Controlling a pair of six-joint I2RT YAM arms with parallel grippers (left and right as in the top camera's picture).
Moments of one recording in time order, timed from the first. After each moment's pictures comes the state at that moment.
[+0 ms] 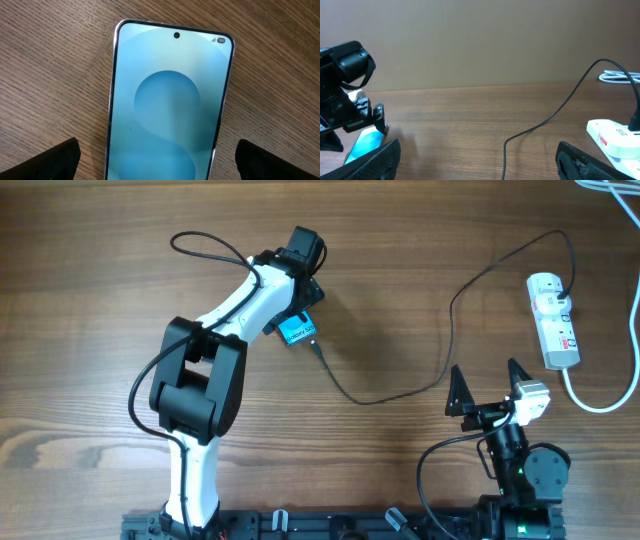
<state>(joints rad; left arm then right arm) -0.41 2.17 1.61 -0.79 -0.22 -0.99 -0.05 0.02 0.01 0.01 -0.21 0.12</state>
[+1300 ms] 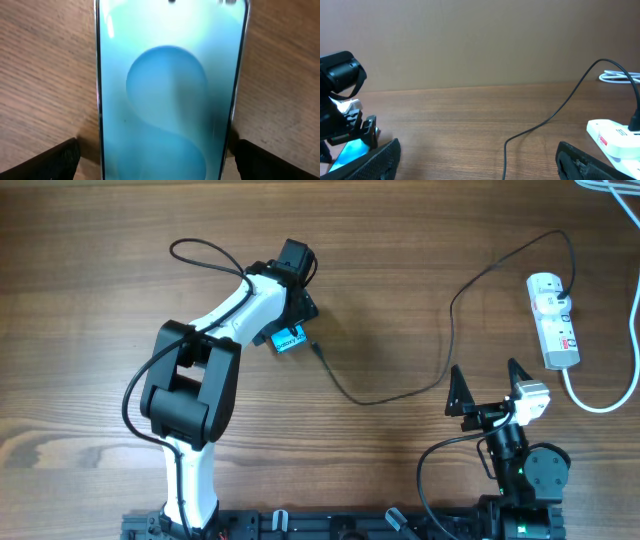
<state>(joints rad) -0.39 2.13 1.49 -0.77 -0.18 -0.86 -0.05 0.02 0.01 0.01 -0.21 0.12</state>
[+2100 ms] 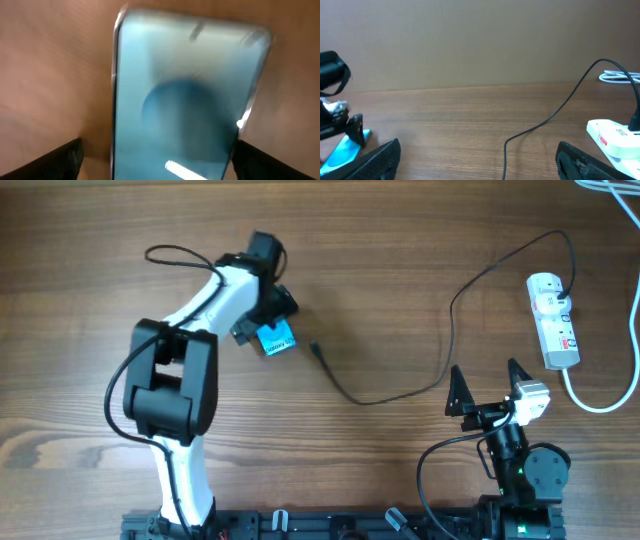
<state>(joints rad) -0.26 2.13 1.50 -0.81 -0.04 -0.81 -0.05 0.02 0.01 0.01 -0.21 0.12</state>
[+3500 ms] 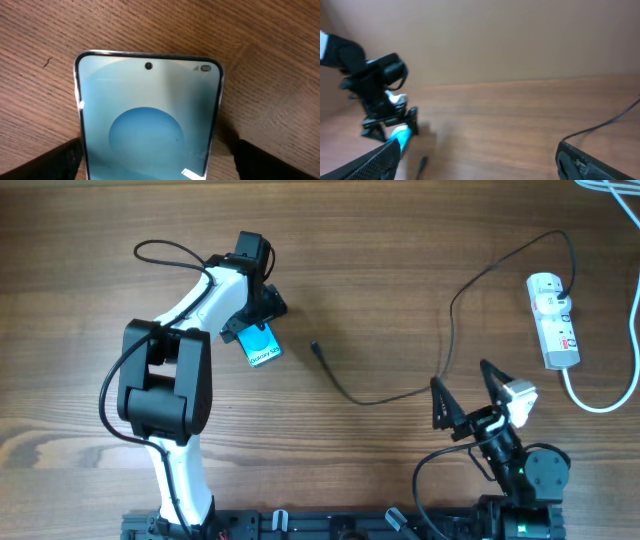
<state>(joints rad) -0.23 2.12 1.48 -0.80 -0.10 -0.72 -0.05 0.03 0.01 0.02 -0.46 0.24</state>
